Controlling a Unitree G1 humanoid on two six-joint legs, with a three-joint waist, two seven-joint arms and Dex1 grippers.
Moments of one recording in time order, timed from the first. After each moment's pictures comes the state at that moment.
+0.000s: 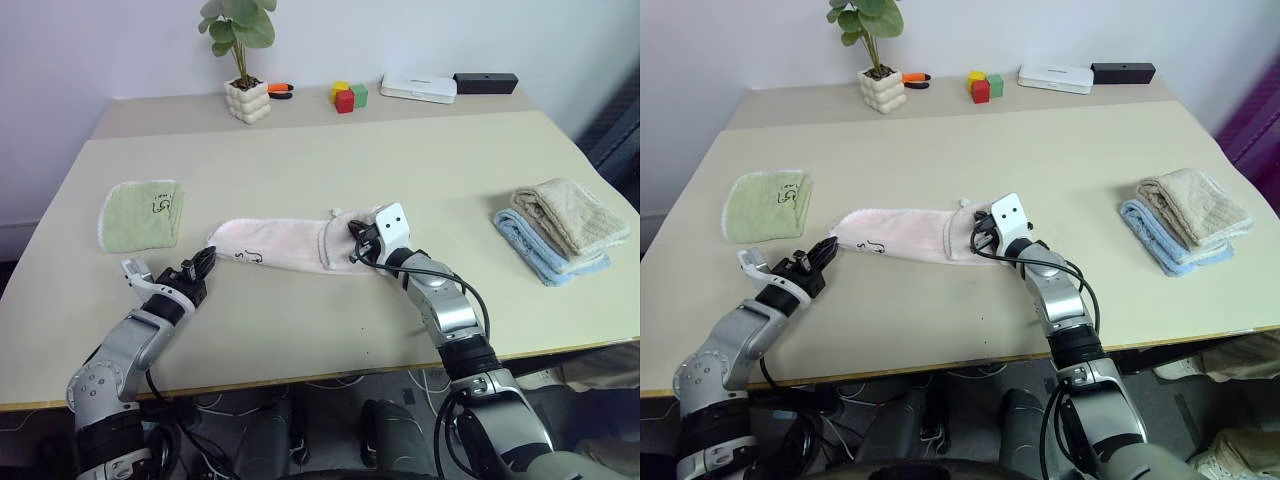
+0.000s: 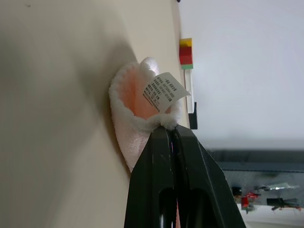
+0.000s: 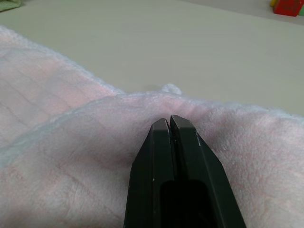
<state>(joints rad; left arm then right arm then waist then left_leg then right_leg) -0.09 0.26 0.49 -0.03 -1.67 0.78 0.13 -0.50 -0.18 0.10 0.31 0.06 0.17 0.41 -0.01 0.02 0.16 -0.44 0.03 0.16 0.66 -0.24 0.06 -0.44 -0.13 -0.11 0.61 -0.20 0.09</state>
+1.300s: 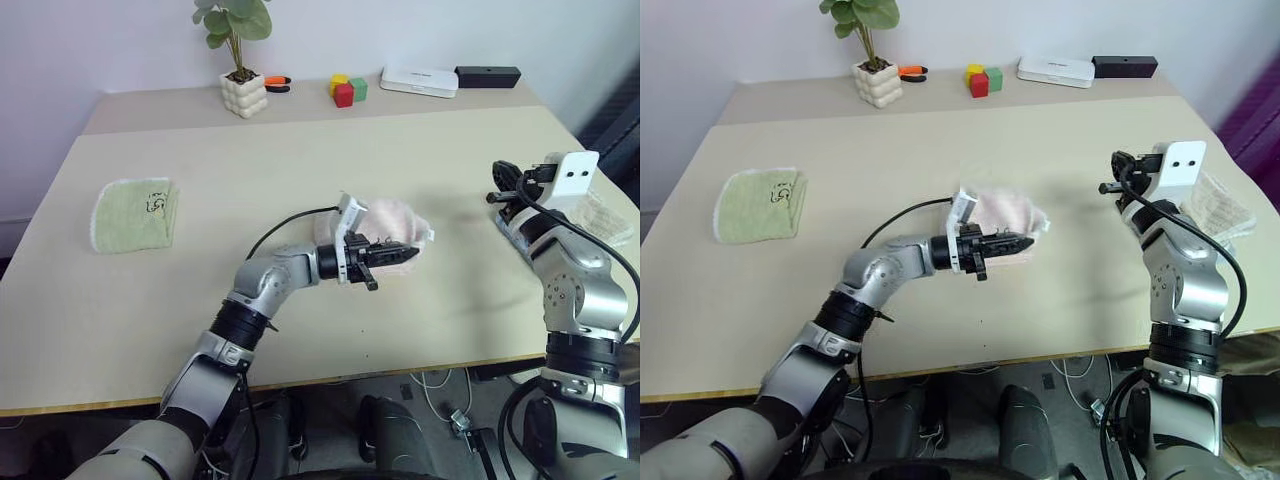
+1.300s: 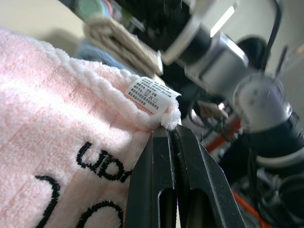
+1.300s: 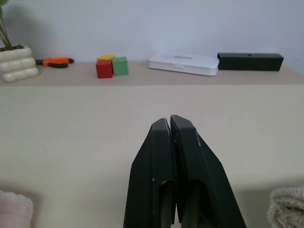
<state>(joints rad) -0.73 0.04 -0.26 0.36 -0.64 0.62 -0.86 -0.45 -0.47 -0.36 0.02 0.37 0.38 0.33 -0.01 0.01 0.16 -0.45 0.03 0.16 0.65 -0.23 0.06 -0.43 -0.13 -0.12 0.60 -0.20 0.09</state>
